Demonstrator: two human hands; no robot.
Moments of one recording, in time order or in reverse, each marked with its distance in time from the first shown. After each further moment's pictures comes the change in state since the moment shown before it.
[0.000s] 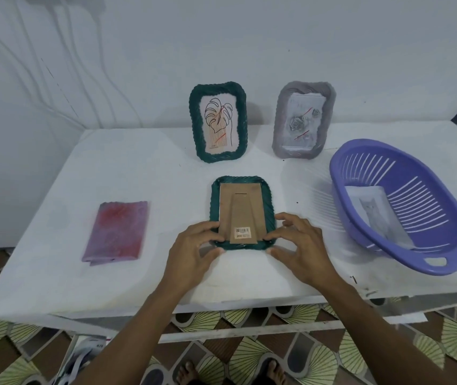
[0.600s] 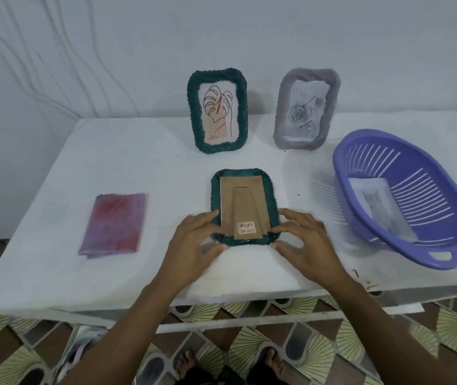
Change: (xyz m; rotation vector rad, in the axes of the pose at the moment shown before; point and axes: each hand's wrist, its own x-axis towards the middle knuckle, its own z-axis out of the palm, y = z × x) left_hand 0.001 -0.002 -0.001 0.141 -0.053 0.119; right_hand -0.007 0.007 -0.005 0.013 0.005 -0.009
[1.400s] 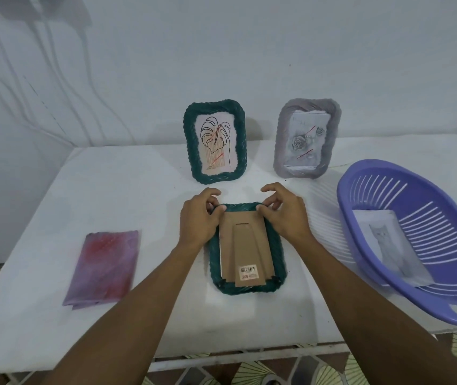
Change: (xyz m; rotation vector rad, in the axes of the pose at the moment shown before) left_hand 0.142 -0.018 0.007 -0.071 0.232 -0.296; right_hand 0.148 0.009 0.019 0.161 0.146 0.248
